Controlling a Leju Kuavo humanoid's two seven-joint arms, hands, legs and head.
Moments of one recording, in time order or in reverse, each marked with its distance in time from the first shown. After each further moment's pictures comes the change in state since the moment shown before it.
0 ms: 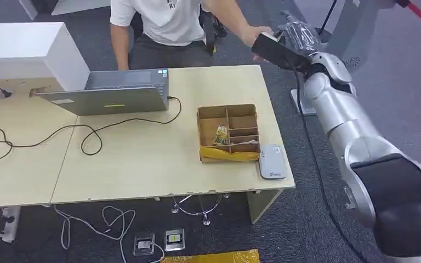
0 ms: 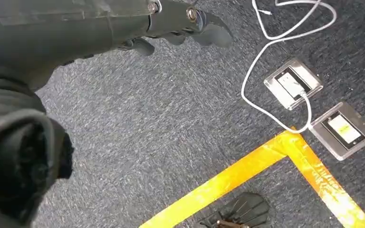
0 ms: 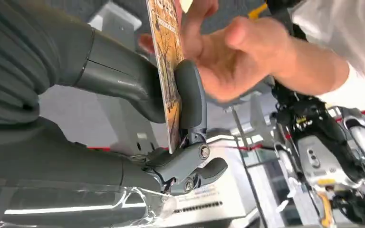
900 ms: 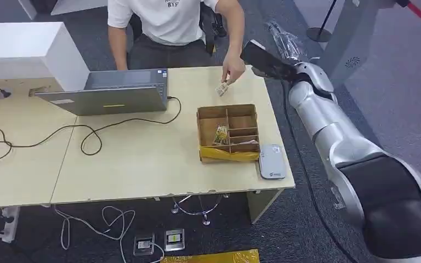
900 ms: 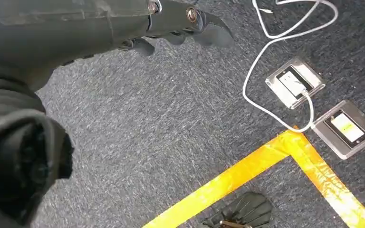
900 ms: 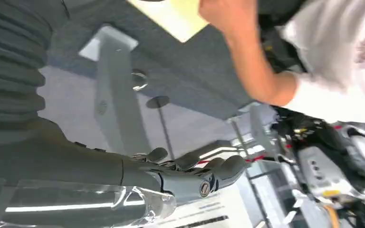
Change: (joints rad) left arm -0.002 0.003 -0.017 0.000 0.012 0.000 0.007; right arm -0.009 0.078 0.000 0.132 -0.070 -0.103 -0.066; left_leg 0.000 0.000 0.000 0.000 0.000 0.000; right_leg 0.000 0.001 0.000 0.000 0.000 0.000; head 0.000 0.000
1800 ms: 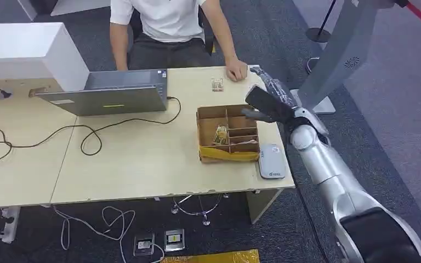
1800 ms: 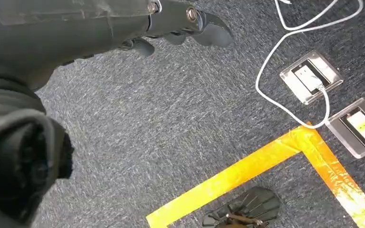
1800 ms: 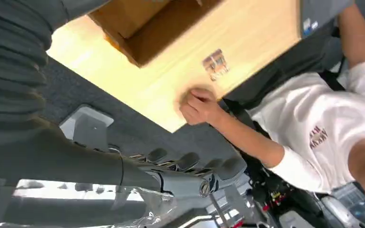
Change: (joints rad) left arm 0.049 0.000 0.001 0.000 0.058 0.027 -0.023; right arm 0.429 -0.111 0.000 -0.524 -0.230 0.231 0.034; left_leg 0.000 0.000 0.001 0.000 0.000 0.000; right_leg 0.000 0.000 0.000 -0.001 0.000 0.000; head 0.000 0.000
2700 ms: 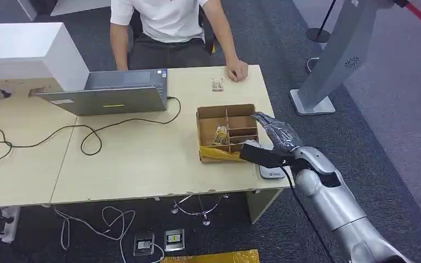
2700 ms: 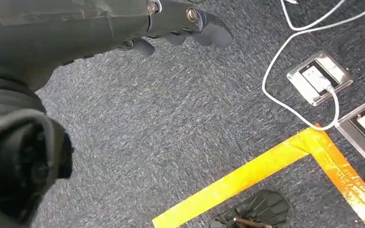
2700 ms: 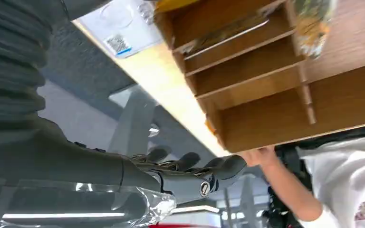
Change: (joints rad) left arm 0.002 0.008 0.000 0.000 -0.016 -0.004 0.016; right arm 0.292 -0.110 0.034 -0.320 0.311 0.054 0.159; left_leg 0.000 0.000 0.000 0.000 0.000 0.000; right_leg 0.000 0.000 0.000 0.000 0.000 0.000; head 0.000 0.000
